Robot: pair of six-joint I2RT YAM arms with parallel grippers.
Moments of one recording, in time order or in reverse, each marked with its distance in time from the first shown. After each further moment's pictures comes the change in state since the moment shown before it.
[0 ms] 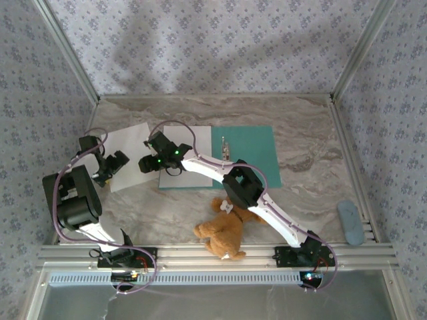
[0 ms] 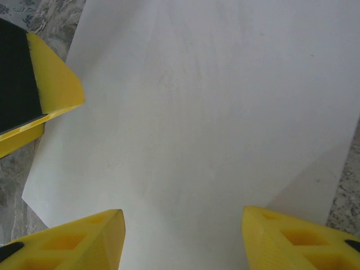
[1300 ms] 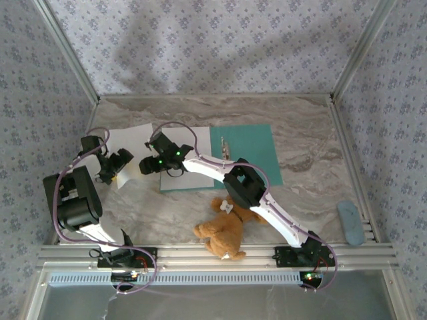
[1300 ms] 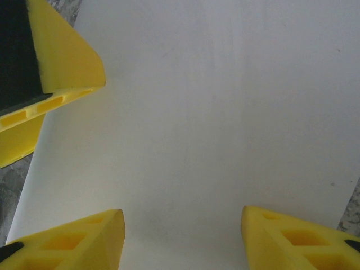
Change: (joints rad) left arm -0.017 -0.010 -0.016 0.040 0.121 -0.038; right arm 0.000 -0.053 -0.103 0.050 -0.045 0.035
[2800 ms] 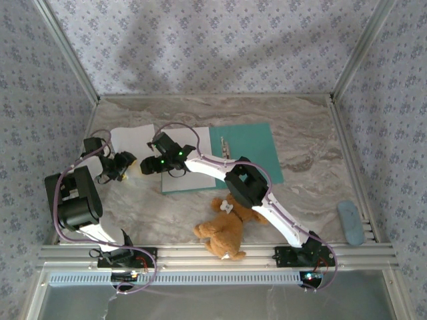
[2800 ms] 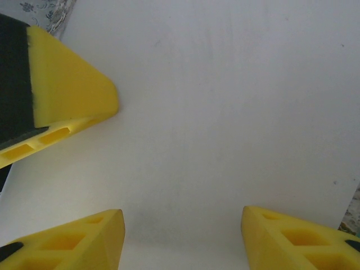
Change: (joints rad) left arm -0.015 0.000 -0.028 0.029 0.166 -0.095; right arm -0.011 -0.039 -0.076 0.046 -0.045 0.052
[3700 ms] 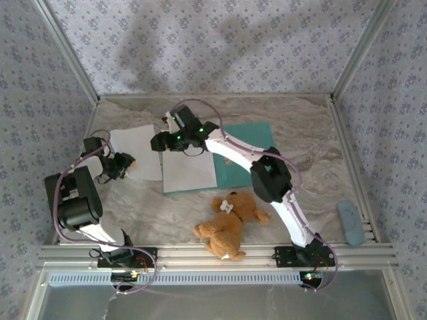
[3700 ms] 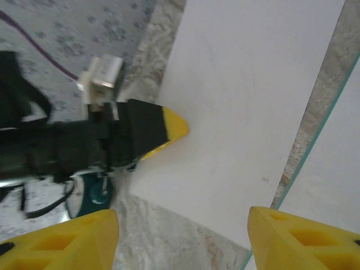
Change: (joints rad) left arm 0.000 0.000 0.000 0.006 0.014 -0.036; right arm -0.143 -0.317 -0.148 -0.090 -0.174 0.033
